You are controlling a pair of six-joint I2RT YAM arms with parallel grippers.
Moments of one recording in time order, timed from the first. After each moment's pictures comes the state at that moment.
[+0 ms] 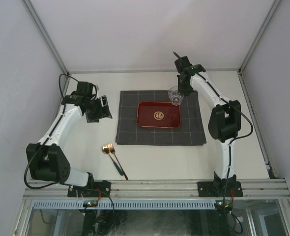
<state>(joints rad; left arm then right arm) -0.11 1.42 1.20 -0.86 0.13 -0.35 0.35 2.09 1.99 -1.03 0.23 0.37</state>
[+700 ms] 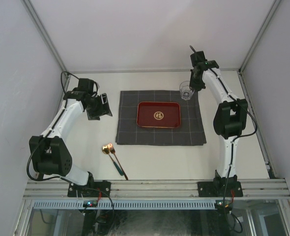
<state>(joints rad) -0.10 1.51 1.27 -0.86 0.14 -0.35 0.20 2.14 2.05 -1.03 0.18 0.35</state>
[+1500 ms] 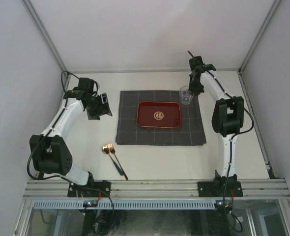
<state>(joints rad) -0.10 1.52 1.29 -0.88 0.14 -0.36 0.18 2.20 2.02 -0.99 0.17 0.35</state>
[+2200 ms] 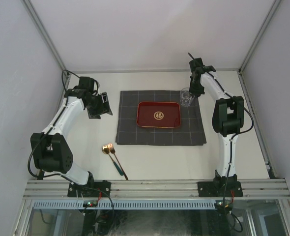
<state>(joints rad) -0.10 1.55 1.31 -0.88 0.14 -0.36 0.18 2.20 1.97 -0.97 0.18 0.35</state>
